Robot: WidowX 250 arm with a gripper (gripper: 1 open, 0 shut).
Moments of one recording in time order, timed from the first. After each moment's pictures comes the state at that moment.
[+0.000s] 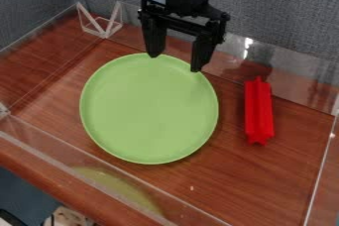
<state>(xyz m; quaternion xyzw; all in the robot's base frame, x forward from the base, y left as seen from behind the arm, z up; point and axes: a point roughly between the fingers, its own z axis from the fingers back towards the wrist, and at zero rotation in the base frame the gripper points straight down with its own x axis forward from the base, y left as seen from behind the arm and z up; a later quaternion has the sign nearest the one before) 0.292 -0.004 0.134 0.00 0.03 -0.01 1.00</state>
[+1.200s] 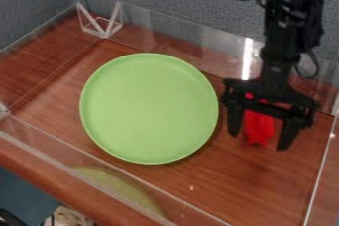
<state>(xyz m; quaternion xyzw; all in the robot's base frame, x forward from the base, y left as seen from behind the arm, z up) 0.298 -0.115 0.054 -0.01 0.05 0.06 1.00</state>
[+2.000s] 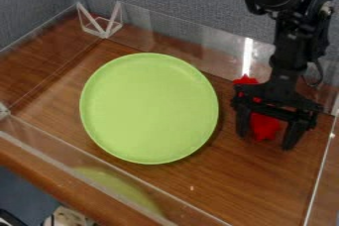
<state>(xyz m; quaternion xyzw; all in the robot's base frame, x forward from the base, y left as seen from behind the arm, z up) 0.328 -0.109 0.030 0.00 0.04 0.08 1.00</state>
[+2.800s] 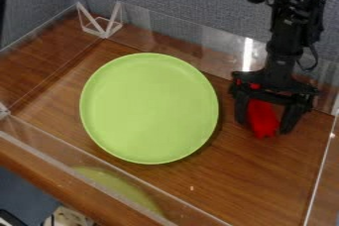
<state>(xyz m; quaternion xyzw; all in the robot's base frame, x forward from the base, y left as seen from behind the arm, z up) 0.342 -0.101 0.039 0.01 0.04 0.11 0.99</state>
